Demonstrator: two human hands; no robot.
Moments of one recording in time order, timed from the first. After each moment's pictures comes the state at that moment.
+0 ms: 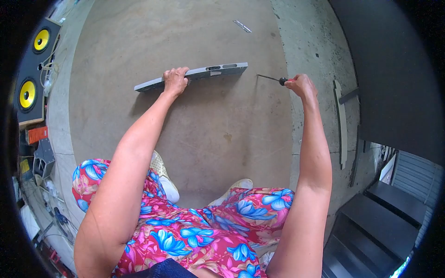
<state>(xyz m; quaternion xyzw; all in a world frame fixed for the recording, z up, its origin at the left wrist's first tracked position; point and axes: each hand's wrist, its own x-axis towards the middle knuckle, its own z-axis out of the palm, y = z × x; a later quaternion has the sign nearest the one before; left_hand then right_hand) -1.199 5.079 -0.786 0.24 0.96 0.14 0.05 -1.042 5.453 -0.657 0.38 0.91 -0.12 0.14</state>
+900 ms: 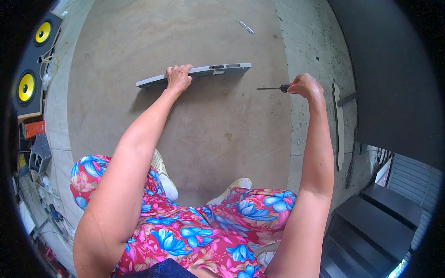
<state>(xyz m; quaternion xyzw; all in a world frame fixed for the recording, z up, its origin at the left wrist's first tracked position) -1.199 5.081 -0.787 0.23 0.96 0.13 0.06 -1.052 5.435 -0.612 0.33 0.91 -0.06 0.25</state>
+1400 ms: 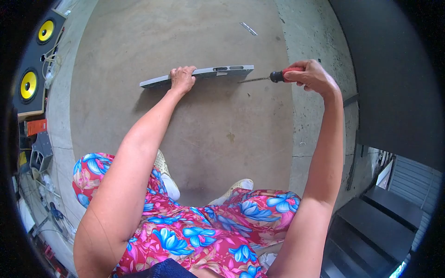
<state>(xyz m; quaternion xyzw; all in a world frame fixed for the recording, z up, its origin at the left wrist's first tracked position) -1.200 5.081 -0.796 0.23 0.96 0.15 0.06 -1.063 5.388 -0.531 0.23 0.91 -0.31 0.18</state>
